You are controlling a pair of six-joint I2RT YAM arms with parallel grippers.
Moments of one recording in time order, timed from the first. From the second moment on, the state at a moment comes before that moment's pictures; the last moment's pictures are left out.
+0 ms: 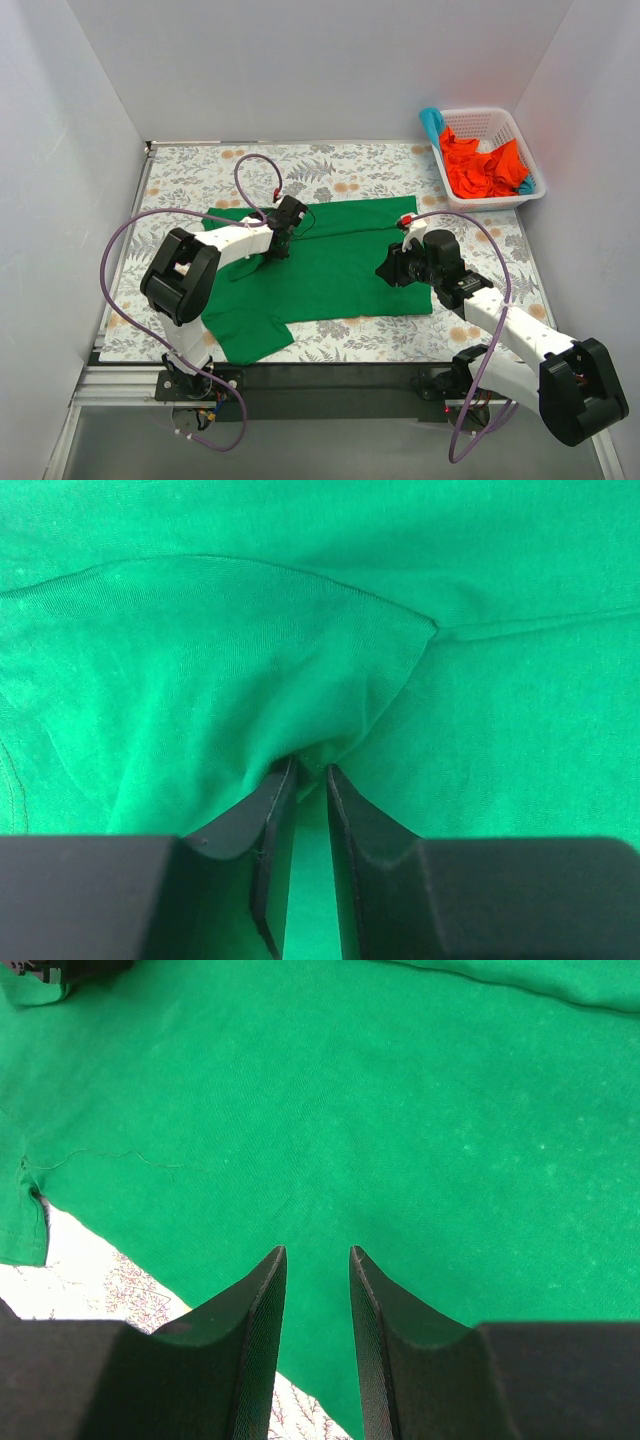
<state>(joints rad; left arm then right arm) -0.58 1.83 1.14 -0.46 -0.45 -0.30 0.46 1.04 0.48 0.00 -0.32 0.21</state>
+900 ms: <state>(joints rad) -0.58 1.83 1.30 -0.72 -0.27 -0.44 0.46 1.04 0.48 0.00 -0.32 0.21</state>
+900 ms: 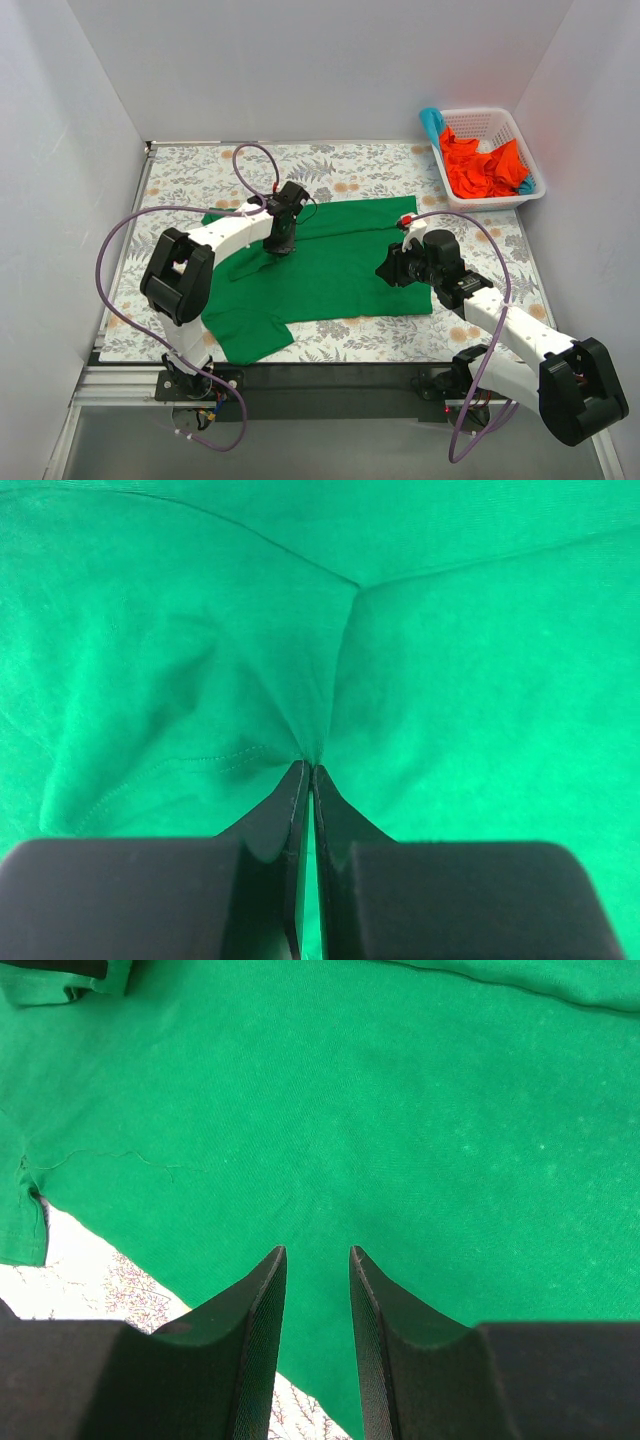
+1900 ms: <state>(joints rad) -0.34 1.31 0.98 -0.64 -0.24 -0.69 0.43 1.09 0.53 -0.06 -0.23 0.17</state>
